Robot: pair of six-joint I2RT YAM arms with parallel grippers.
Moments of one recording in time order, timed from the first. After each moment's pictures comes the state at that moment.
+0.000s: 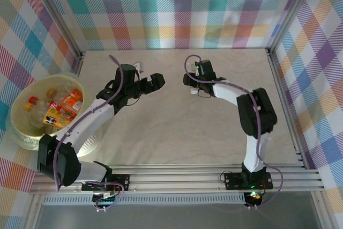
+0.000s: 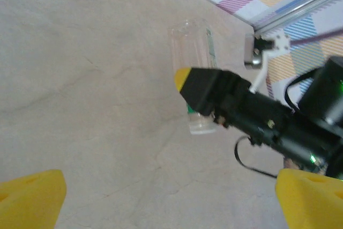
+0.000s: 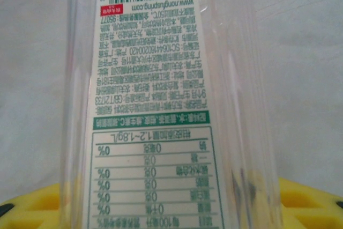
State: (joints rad) left arm -0.43 1.36 1.08 -0.27 0.25 -0.72; right arm 0.44 1.90 1.24 -0.01 -0.10 0.46
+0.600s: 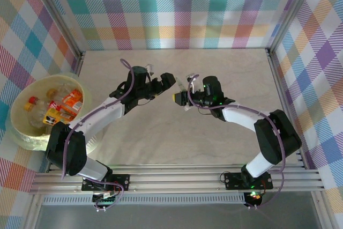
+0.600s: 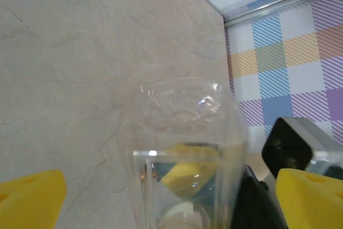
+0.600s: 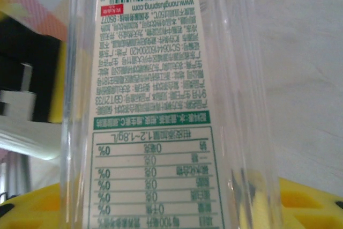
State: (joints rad) left arm -0.52 1.47 1.05 -0.07 0.28 -0.95; right arm 0.54 1.57 0.85 0.33 -0.55 0.36
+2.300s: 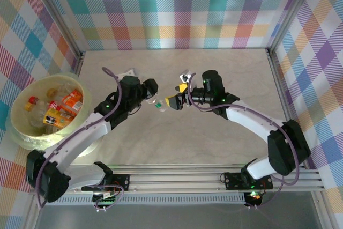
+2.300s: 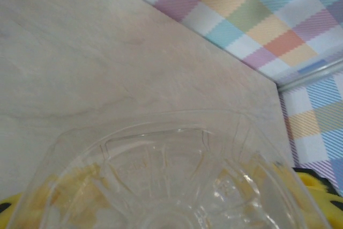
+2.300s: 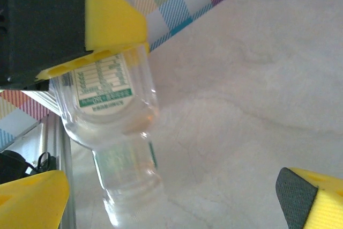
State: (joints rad) left arm -0.59 1.15 0.99 -0.33 -0.23 -0.84; right arm 0.59 1.43 0.97 0.10 -0.63 0.17
